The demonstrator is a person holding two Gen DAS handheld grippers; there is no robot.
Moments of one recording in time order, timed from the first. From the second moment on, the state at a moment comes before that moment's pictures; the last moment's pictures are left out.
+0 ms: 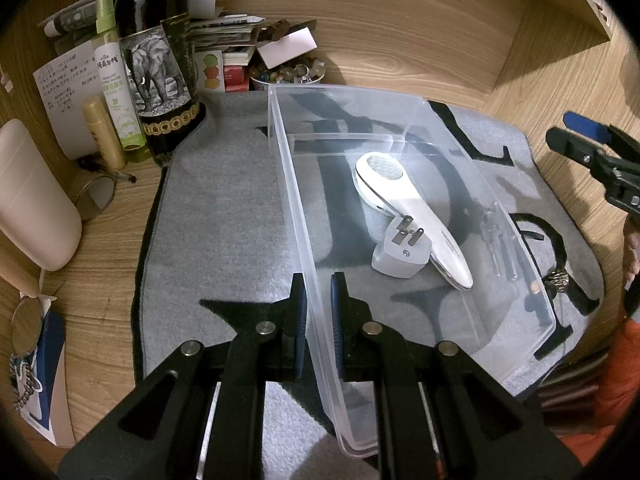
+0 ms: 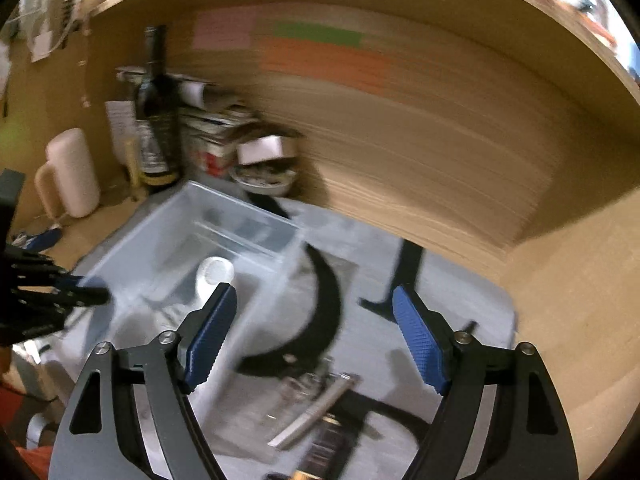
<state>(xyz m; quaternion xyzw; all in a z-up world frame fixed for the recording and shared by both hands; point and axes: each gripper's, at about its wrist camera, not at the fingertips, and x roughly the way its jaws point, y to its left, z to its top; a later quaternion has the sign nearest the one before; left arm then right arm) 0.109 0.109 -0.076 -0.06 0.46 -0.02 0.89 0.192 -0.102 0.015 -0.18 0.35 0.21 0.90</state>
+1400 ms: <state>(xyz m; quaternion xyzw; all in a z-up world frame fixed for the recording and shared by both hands) 0.108 0.108 -0.075 -0.06 0.46 -0.02 0.89 0.209 -0.146 -0.061 -0.11 0.45 0.20 0.86</state>
